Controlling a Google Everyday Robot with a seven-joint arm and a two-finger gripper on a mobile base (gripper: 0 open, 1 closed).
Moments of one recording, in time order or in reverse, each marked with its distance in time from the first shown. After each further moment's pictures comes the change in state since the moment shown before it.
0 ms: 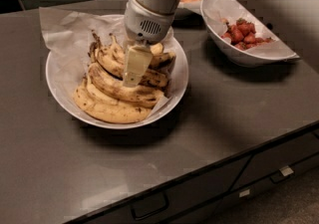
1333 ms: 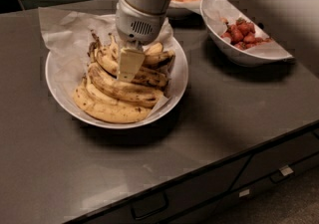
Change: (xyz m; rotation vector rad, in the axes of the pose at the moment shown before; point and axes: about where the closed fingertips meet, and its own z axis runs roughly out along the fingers) arm -0.014 0.005 0.004 0.003 0.023 -0.026
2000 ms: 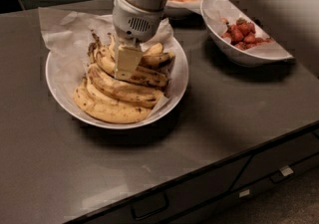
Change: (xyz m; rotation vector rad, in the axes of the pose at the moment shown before) arm -0.003 -0.002 -0.005 0.001 0.000 -0.001
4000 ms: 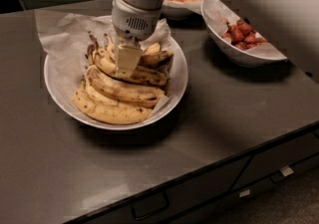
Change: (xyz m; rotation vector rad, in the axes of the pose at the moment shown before) arm 0.005 -0.014 0.004 0.021 0.045 0.001
